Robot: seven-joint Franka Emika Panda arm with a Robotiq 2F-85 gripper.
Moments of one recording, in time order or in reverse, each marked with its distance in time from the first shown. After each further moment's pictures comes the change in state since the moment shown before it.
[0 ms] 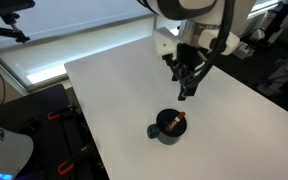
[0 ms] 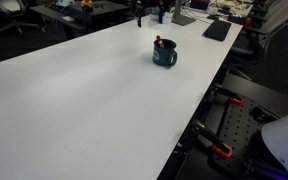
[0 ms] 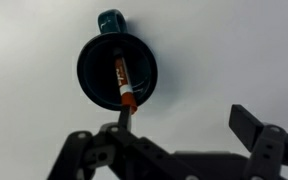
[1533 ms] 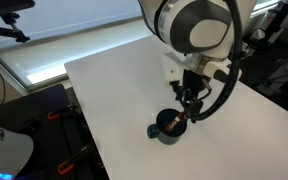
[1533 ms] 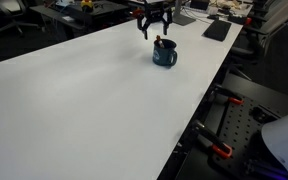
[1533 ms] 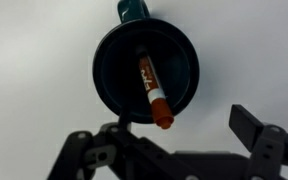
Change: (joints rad) arm -0.012 0.155 -0.050 0.067 -0.008 0.016 0.018
